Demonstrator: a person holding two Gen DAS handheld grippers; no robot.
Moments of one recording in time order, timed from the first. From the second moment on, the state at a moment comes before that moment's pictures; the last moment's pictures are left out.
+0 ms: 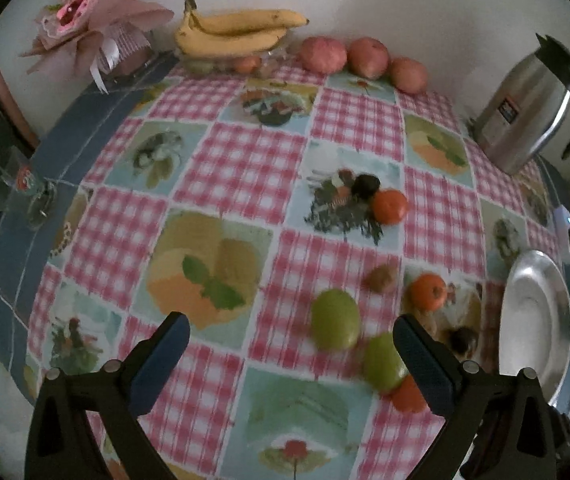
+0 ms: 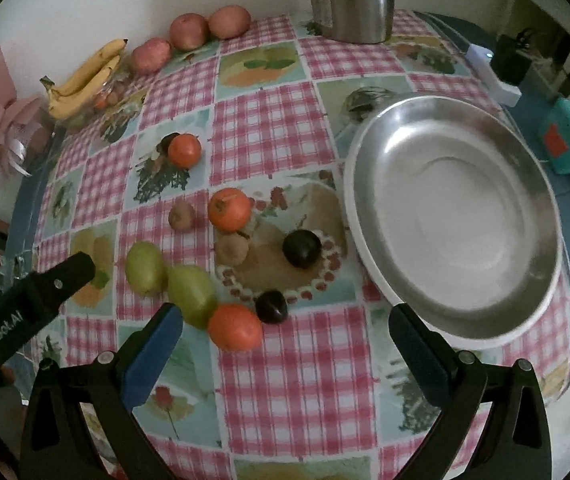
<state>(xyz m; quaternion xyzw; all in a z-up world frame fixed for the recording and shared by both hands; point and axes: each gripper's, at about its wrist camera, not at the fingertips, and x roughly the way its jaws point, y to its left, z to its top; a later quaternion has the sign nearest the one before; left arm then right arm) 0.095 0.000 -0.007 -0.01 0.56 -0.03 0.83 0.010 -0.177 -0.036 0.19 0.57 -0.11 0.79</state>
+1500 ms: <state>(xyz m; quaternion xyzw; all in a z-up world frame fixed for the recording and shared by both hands) 0.115 -0.015 -0.081 -0.07 0.64 -0.06 0.76 0.043 -0.195 -0.067 0.20 0.56 -0.12 0.79</state>
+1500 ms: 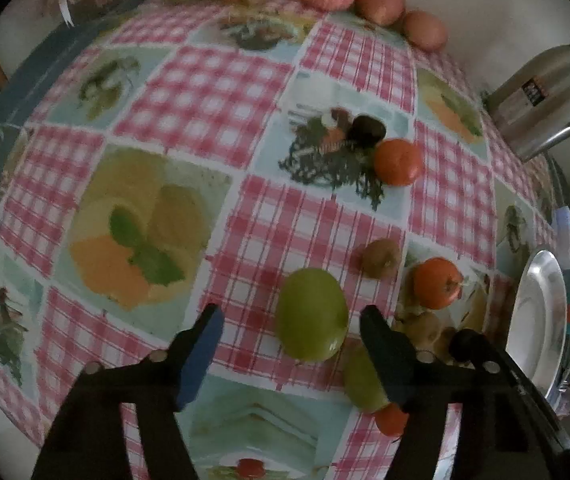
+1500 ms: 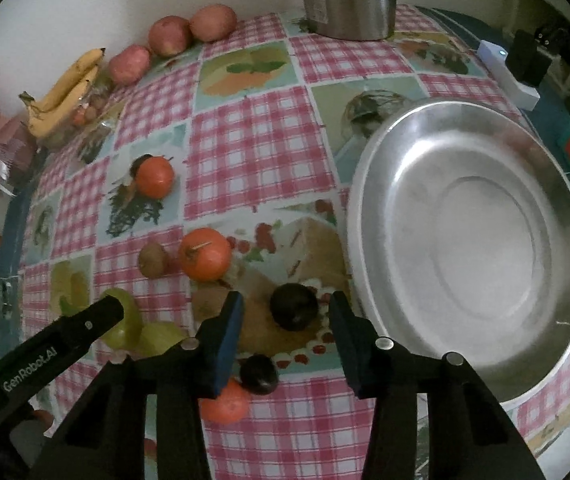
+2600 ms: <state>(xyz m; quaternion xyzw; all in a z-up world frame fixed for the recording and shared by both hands) 0.115 -0.019 -0.091 -0.10 0.65 -0.07 0.75 0.045 -0.196 -0.082 0.21 0.58 -0.11 0.78</state>
